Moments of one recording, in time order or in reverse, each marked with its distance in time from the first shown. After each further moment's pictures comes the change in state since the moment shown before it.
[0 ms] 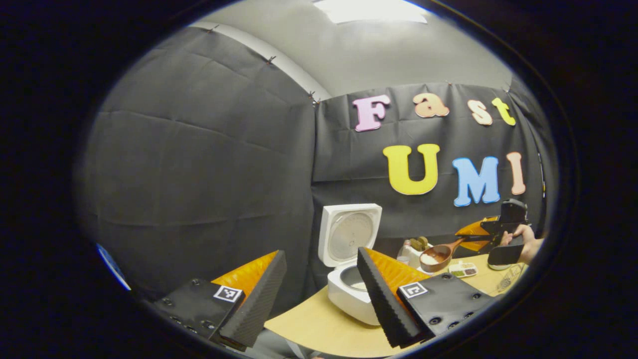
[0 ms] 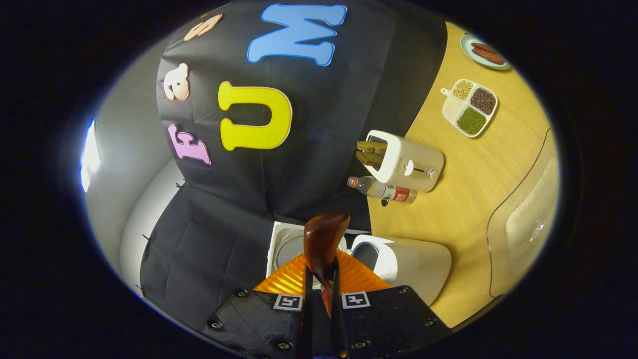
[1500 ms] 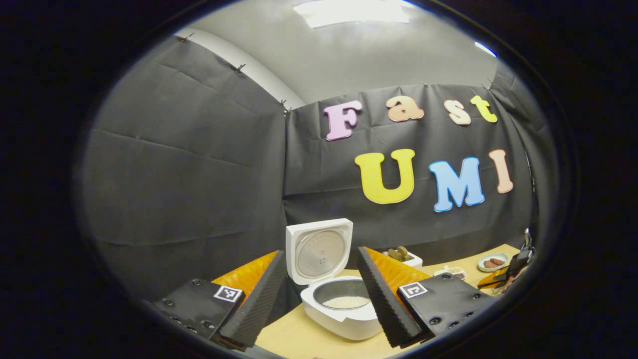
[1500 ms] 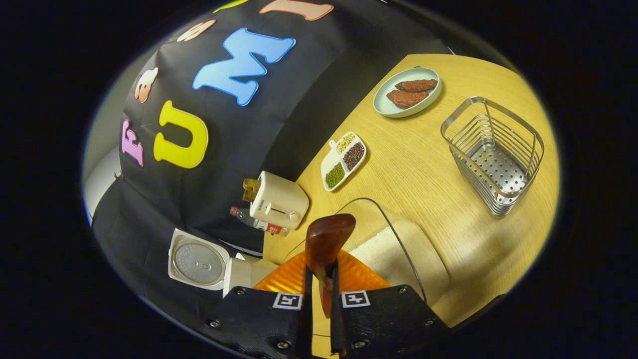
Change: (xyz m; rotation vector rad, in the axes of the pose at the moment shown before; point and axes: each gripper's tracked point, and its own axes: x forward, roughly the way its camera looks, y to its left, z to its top) left arm 0.034 -0.094 0.041 0.055 -0.075 -0.146; right arm -0.159 -0.207 0.084 -0.111 -0.184 -0.410
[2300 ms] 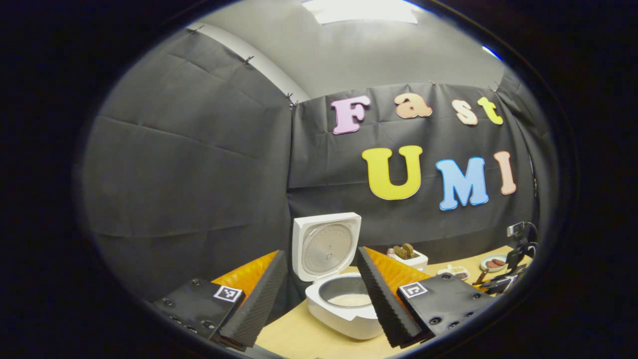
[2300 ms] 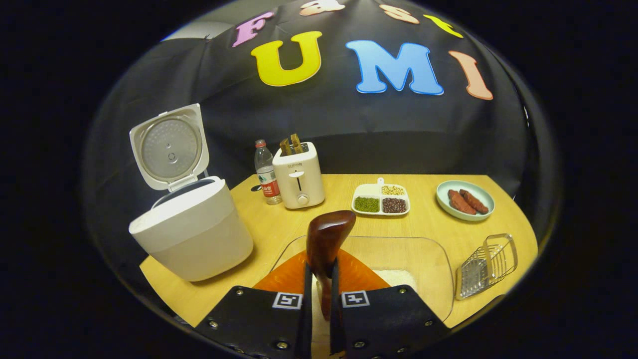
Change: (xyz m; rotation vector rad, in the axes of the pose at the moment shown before) left arm 0.019 0.030 -0.024 -0.041 0.028 0.007; right arm 0.033 0.042 -0.065 -0.865 -0.053 -0.133
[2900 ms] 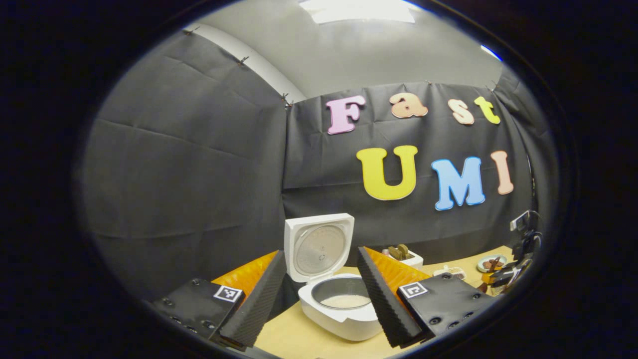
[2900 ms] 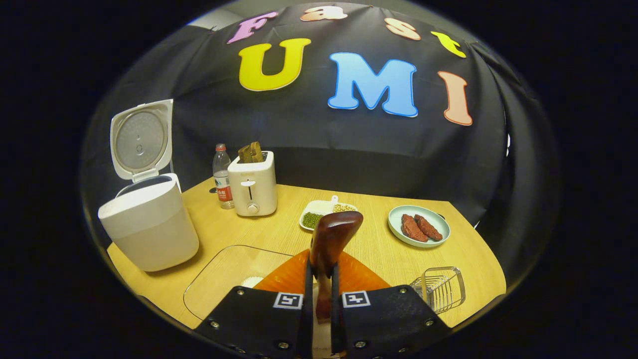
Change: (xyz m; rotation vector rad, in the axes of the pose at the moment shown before) left arm 0.006 -0.014 0.003 0.007 -0.003 -0.016; right arm -0.001 -0.080 0.032 -0.220 -0.083 -0.231
